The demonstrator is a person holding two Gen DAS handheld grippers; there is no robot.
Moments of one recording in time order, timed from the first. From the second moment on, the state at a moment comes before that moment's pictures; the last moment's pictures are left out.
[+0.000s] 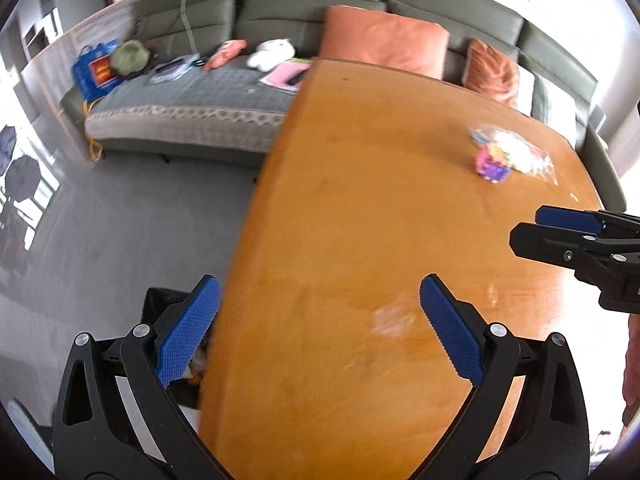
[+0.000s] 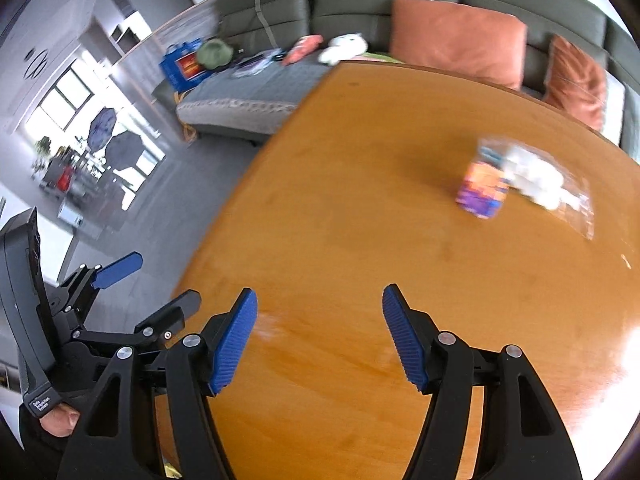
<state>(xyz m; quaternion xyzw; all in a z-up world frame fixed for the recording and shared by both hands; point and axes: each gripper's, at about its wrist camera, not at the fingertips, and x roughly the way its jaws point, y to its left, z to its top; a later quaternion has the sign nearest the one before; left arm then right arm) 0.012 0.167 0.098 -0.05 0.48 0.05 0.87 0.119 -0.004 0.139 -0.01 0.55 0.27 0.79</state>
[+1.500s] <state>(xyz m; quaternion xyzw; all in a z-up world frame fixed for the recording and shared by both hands) 0.212 0.005 0.028 0.00 0.52 -0.11 0.85 0.324 -0.112 0.079 -0.14 0.55 0.26 0.78</state>
